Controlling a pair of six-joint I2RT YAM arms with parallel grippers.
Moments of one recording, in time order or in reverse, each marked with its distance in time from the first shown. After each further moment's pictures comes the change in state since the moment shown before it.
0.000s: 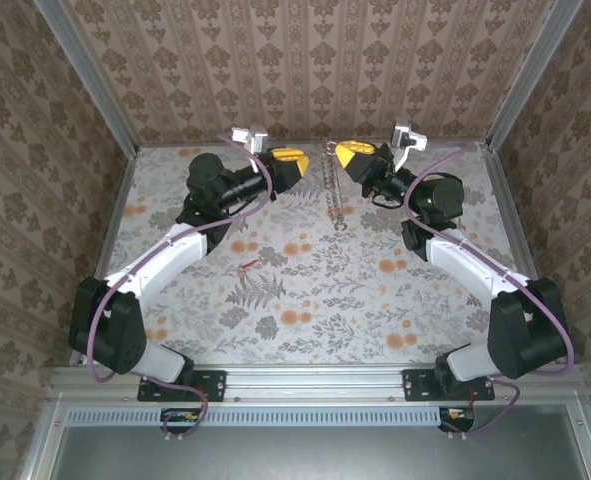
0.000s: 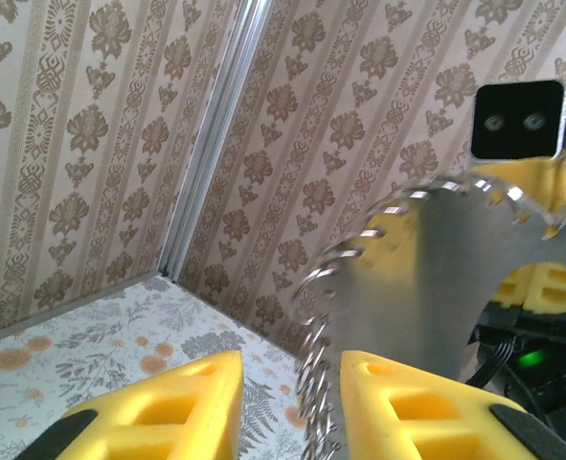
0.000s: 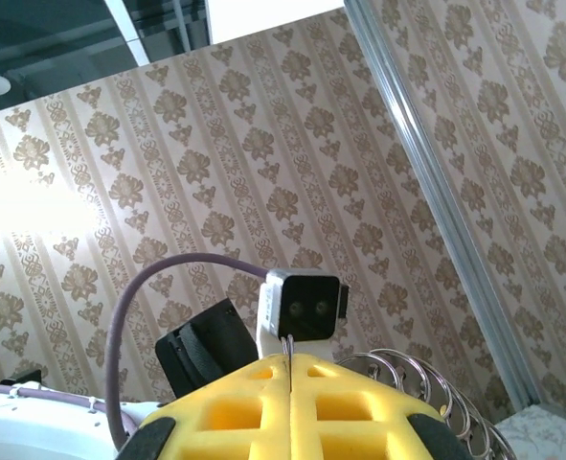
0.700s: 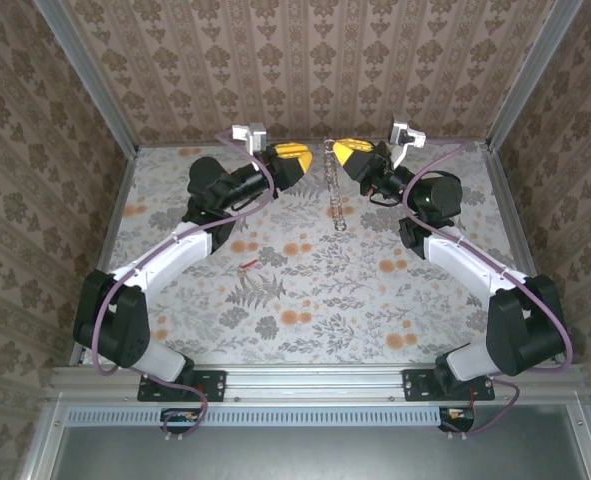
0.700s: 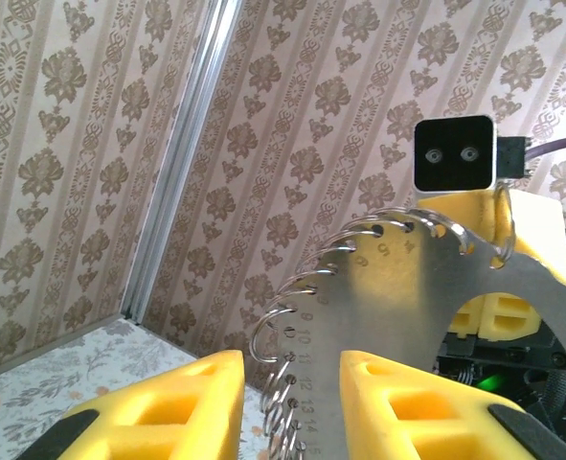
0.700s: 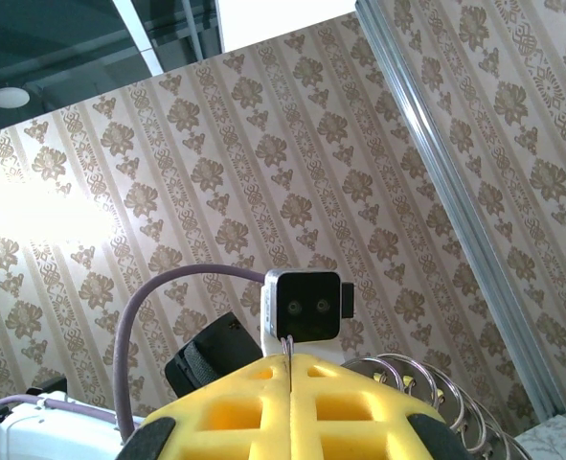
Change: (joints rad) left arm -0.013 0.035 0.000 0.190 0.027 -0.088; right arm 0.009 0.011 0.026 0.021 0.001 0.036
